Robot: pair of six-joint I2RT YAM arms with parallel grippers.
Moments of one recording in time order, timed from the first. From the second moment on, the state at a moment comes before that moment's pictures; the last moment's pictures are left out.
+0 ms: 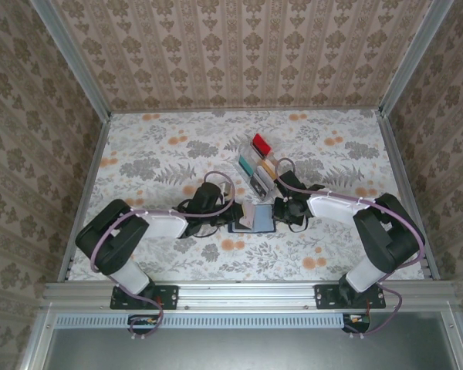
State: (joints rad) left arm -0.79 1.62 0.59 0.38 0.34 -0.94; right arm 0.53 1.60 0.80 -0.42 -0.08 0.84
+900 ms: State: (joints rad) left arm -0.85 1.53 0.50 0.36 0.12 -1.10; right arm 0.57 1.59 0.76 -0.32 -0.09 0.93
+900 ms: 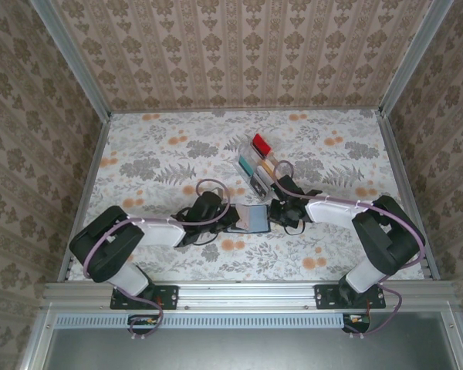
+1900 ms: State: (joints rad) left arm -0.86 1.60 0.53 0.39 0.14 -1.11; right arm 0.58 1.58 0.74 -0.30 -0.09 0.95
